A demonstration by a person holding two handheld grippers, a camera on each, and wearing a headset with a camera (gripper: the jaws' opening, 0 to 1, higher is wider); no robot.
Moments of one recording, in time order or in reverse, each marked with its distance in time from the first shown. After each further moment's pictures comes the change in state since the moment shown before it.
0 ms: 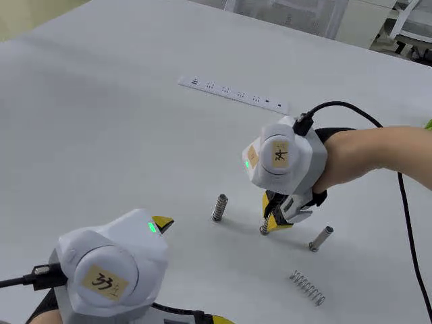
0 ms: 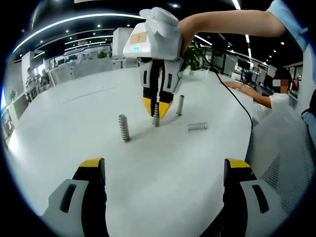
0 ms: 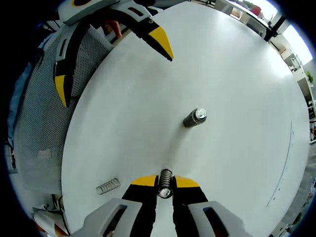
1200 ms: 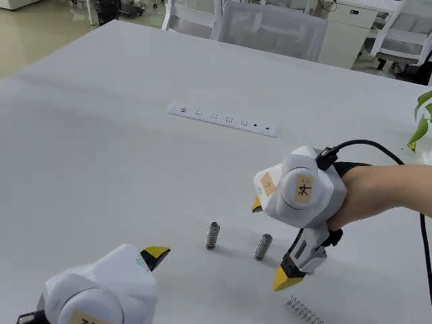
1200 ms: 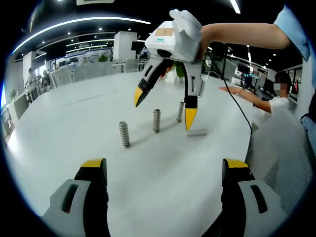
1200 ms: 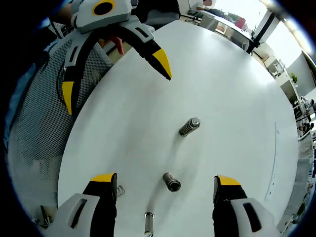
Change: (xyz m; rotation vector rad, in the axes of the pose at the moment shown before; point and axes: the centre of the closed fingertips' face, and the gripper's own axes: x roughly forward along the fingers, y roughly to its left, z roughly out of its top) left arm -0.002 0.000 0.012 -0.012 -0.048 0.002; right arm -0.021 0.010 0.006 0.039 -0.182 -0.139
